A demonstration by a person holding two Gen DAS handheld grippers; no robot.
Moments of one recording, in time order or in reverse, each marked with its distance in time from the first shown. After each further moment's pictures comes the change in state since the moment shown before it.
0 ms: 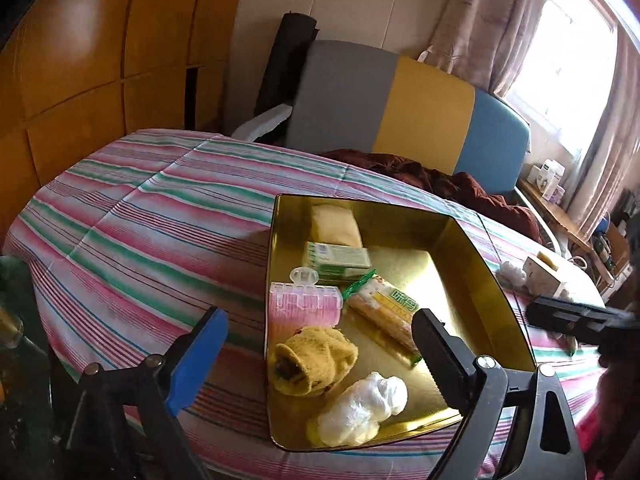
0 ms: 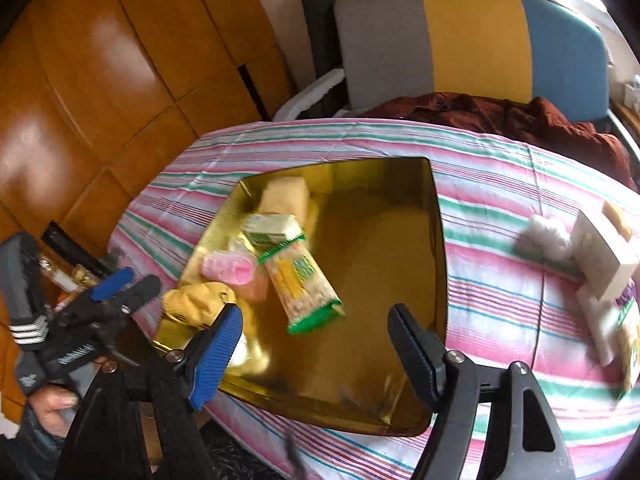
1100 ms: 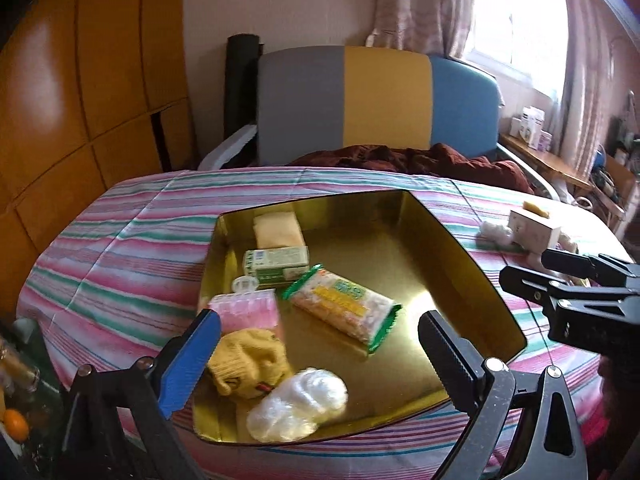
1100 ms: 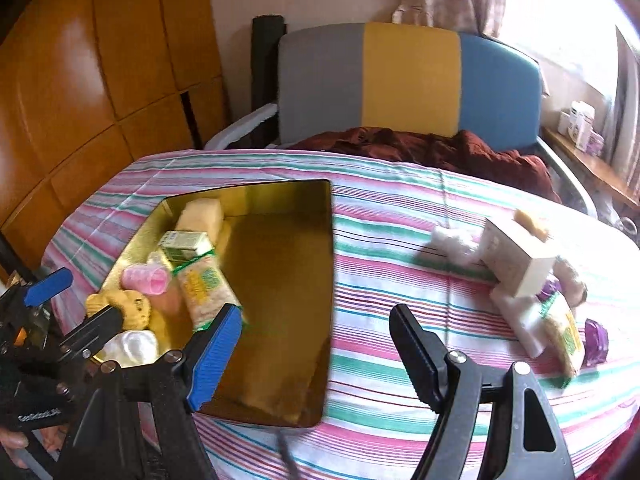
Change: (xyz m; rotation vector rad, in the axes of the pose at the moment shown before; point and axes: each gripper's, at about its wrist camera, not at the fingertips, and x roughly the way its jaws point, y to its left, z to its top) left arm -0.002 -0.088 -0.014 0.242 -0.024 0.038; right arm -0.026 -0.033 -0.023 0.005 -0.145 -0.271
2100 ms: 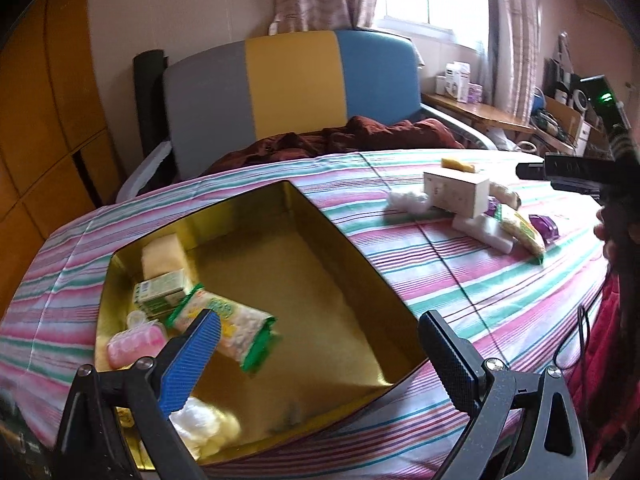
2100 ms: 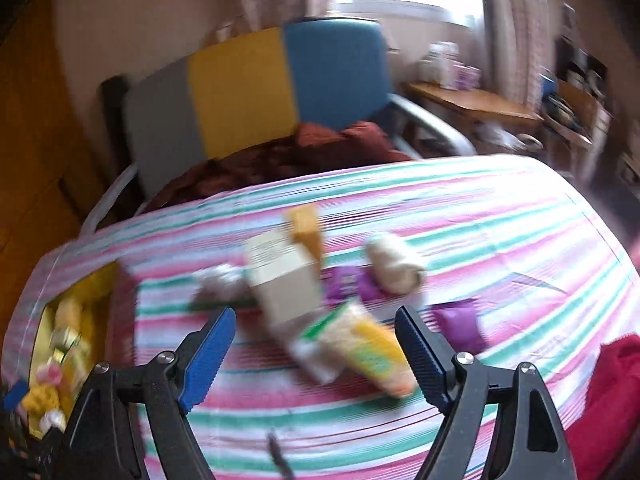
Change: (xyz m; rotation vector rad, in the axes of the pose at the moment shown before) left arm 0.018 -0.101 0.009 0.220 0.044 -0.176; right arm -0.036 -0.214 0.002 0.382 -0.046 -0.278
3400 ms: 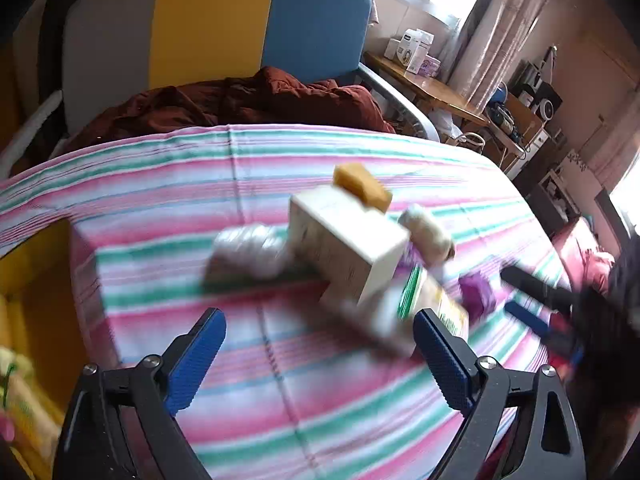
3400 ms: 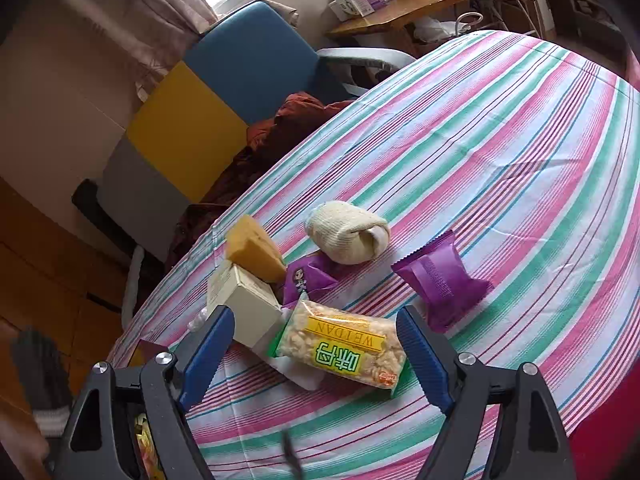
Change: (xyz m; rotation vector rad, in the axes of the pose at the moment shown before) left arm 0.142 -0.112 0.129 -0.122 0.244 -0.332; right arm 0.028 -0.091 -0.007 0.436 0.102 0.211
